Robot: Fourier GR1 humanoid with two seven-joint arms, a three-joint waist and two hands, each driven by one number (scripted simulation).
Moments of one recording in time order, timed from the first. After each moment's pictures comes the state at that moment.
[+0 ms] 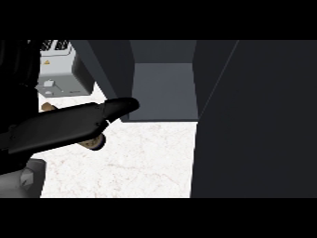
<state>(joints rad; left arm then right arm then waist) -0.61 0.11 -0.18 -2.11 -0.46 0.52 1.02 0.21 -0.17 0.31 -2.52 -0.11 0.06 0.40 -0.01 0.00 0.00</state>
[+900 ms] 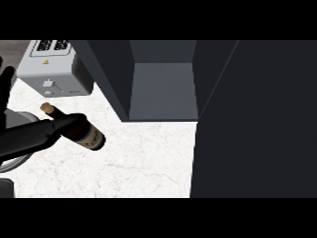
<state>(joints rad) -0.33 0.18 -0.03 -2.17 -0.27 0.44 0.88 0.14 -0.16 0.30 -2.52 -0.10 0.04 0.45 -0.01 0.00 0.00</state>
